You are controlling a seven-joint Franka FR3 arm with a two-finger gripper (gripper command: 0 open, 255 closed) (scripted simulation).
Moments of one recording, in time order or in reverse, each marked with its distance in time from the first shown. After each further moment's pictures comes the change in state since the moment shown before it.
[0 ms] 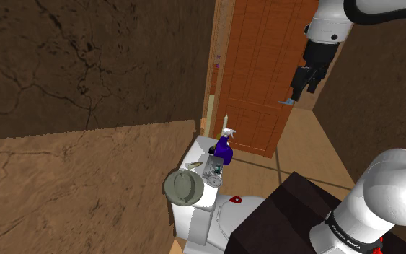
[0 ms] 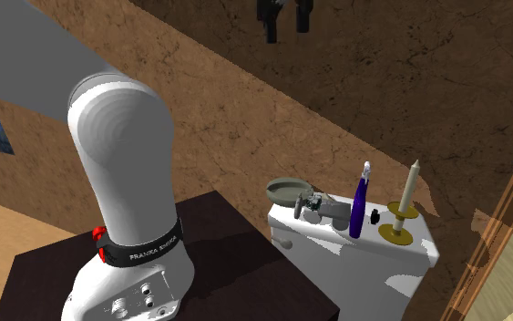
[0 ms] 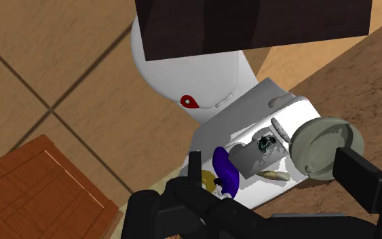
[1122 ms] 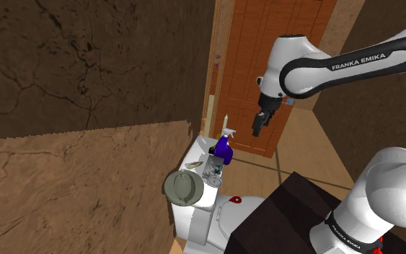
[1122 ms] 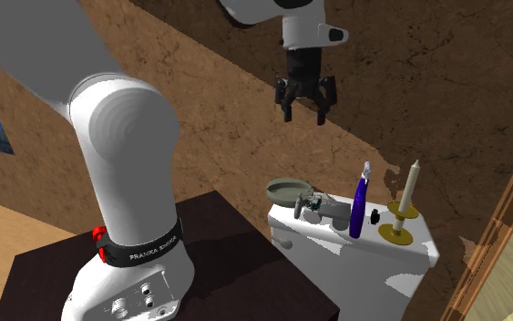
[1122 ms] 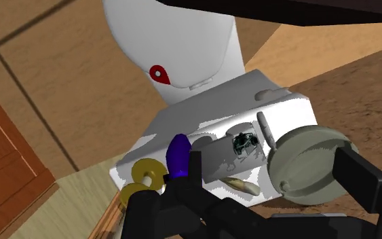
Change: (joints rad) arm 0.084 0.290 -0.059 -0.270 -0.015 0.591 -0.165
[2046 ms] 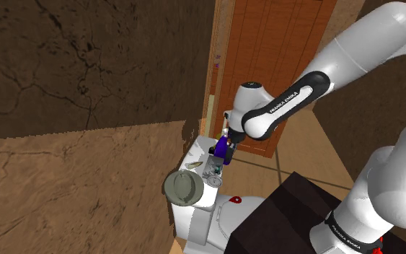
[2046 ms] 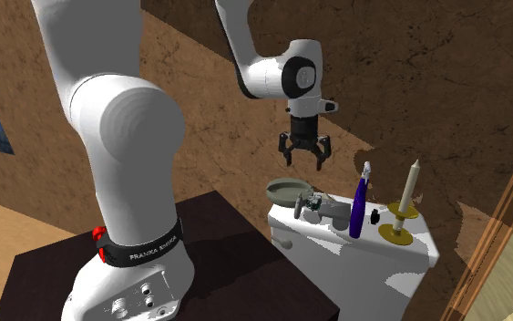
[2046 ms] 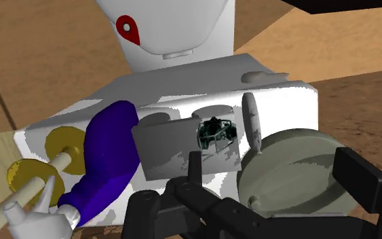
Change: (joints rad) arm 0.081 0.524 -0.002 0.031 0.031 0.522 -0.160
